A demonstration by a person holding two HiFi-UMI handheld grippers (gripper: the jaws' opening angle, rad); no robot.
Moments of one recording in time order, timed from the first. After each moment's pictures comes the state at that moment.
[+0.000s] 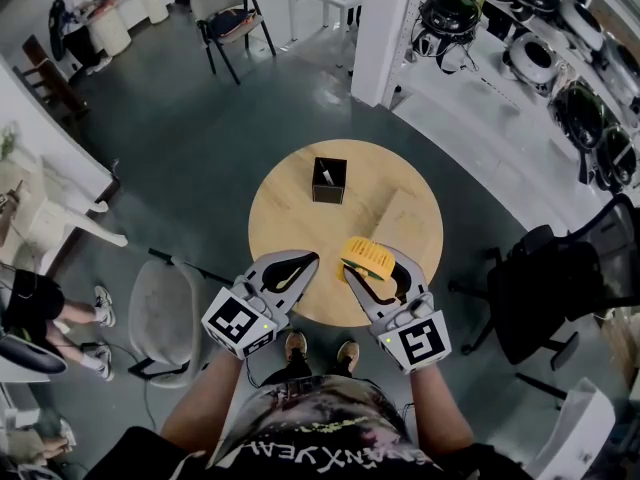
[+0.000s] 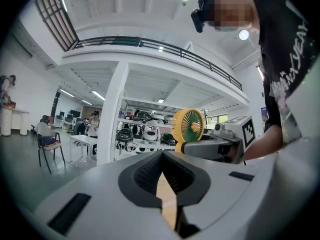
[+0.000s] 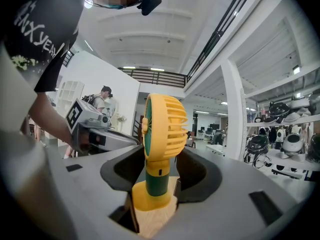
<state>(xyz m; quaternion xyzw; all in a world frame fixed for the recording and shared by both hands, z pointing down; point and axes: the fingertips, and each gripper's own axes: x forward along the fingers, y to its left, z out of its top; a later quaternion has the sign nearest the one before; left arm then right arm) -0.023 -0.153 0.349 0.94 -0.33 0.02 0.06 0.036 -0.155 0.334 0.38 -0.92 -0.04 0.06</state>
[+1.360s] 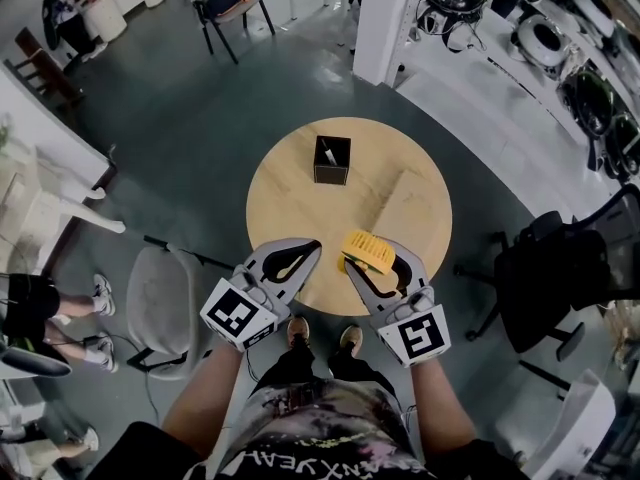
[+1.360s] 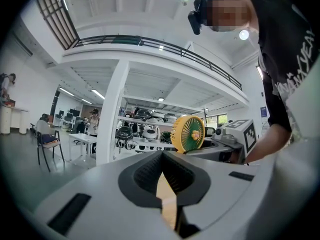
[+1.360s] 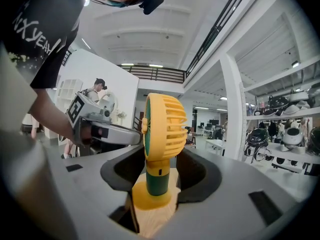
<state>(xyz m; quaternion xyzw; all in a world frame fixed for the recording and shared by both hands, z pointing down) -0.023 -0.161 0.381 0.94 -0.32 0.02 0.06 0.033 -0.159 0.383 0.38 -0.92 -0.02 0.07</state>
